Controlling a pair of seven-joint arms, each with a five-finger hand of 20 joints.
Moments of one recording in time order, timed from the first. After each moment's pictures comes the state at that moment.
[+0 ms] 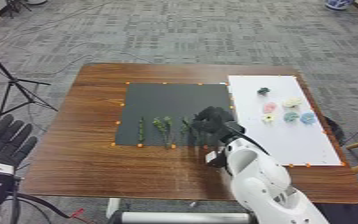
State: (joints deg) left arm 150.0 -52.1 -116.7 -132.0 -0.7 19.9 24.6; right arm -92.8 -66.5 61.8 -115.1 -128.6 -9.2 28.7
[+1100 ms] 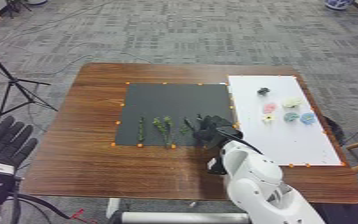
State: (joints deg) left arm 150.0 -52.2 -116.7 -132.2 -1.0 21.0 24.2; right arm -91.6 -67.5 59.9 -114.9 -132.4 -16.9 35.8
